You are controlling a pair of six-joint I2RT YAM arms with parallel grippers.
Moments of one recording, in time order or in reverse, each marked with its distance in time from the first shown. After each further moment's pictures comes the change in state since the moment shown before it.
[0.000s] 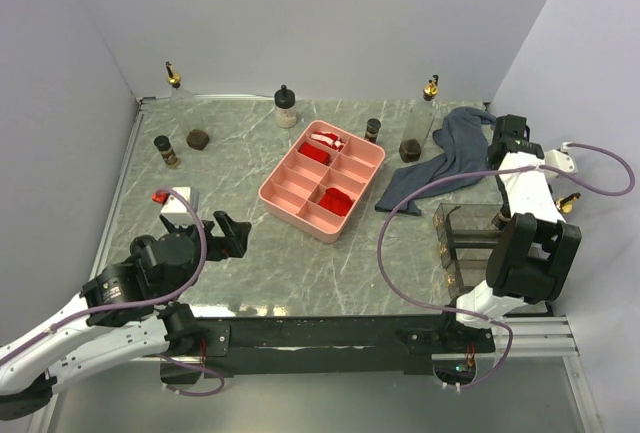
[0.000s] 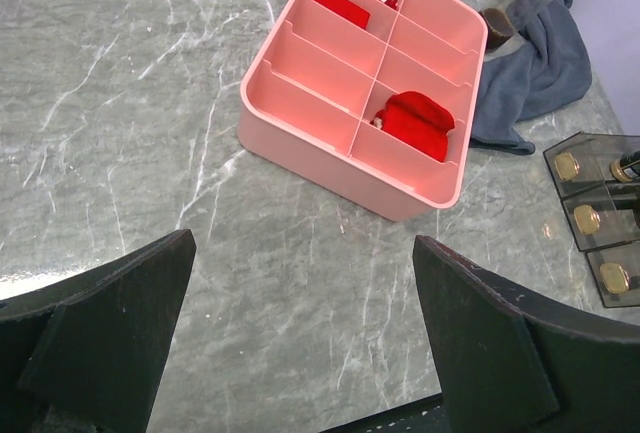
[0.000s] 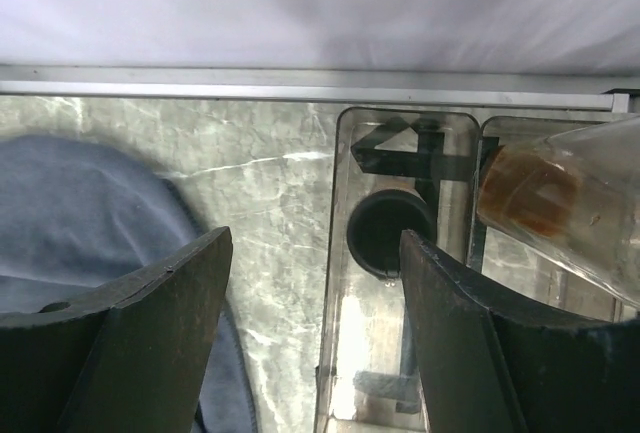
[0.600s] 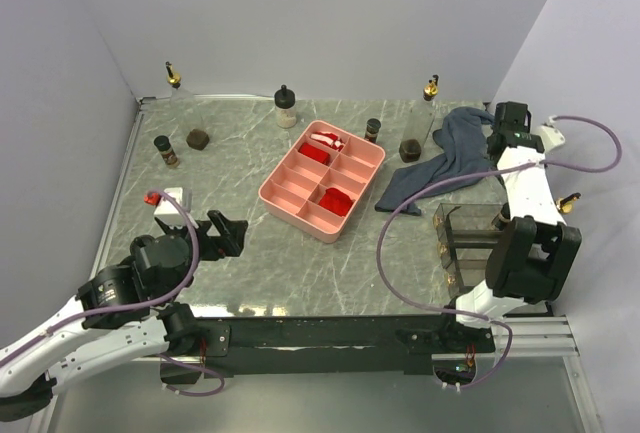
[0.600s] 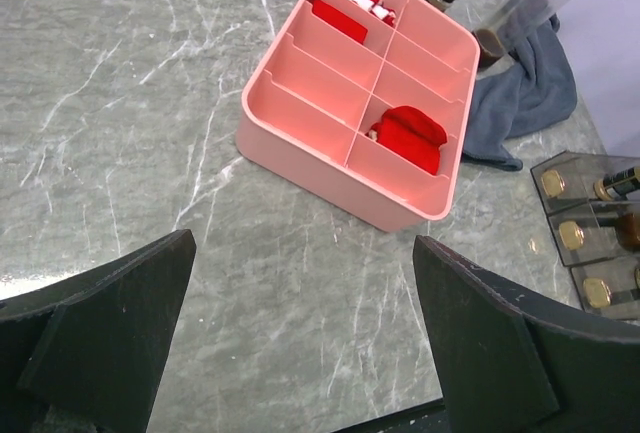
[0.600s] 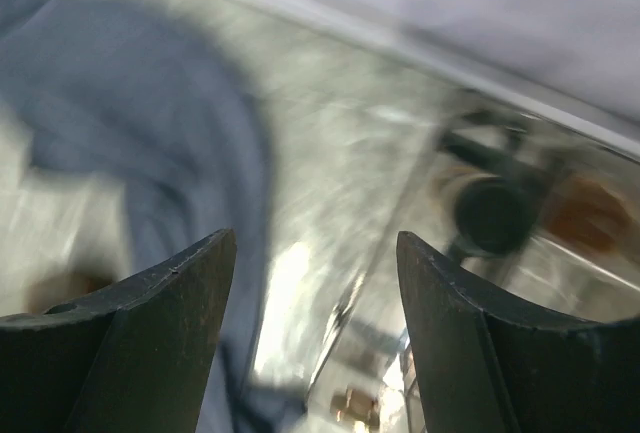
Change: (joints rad) left arm 0.000 -0.029 0.000 0.000 -0.013 -0.018; right arm 0.034 0.003 0.092 0.041 -0.175 -0.288
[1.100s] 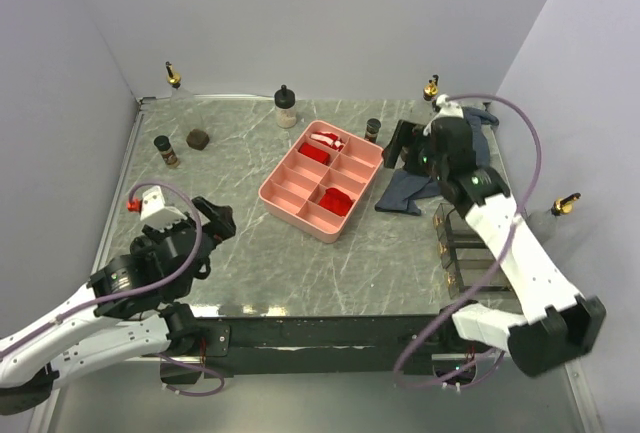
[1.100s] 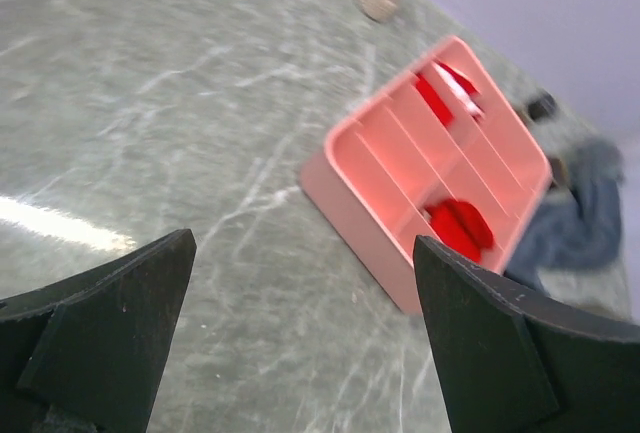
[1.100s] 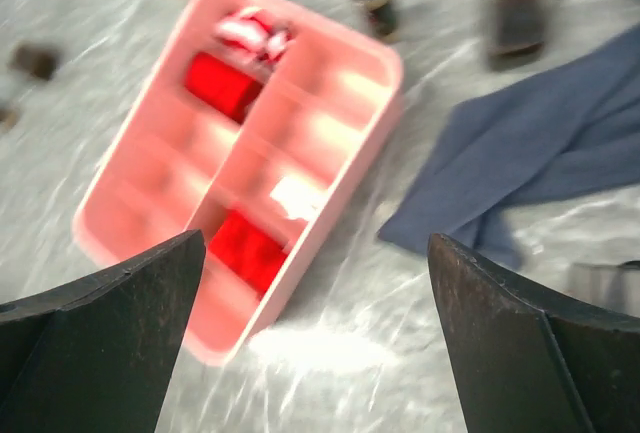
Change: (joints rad) left arm 0.000 0.116 0.058 -0.171 -0.266 -0.397; right arm 0.545 -0.374 -0.158 0.232 -0.472 -0.426
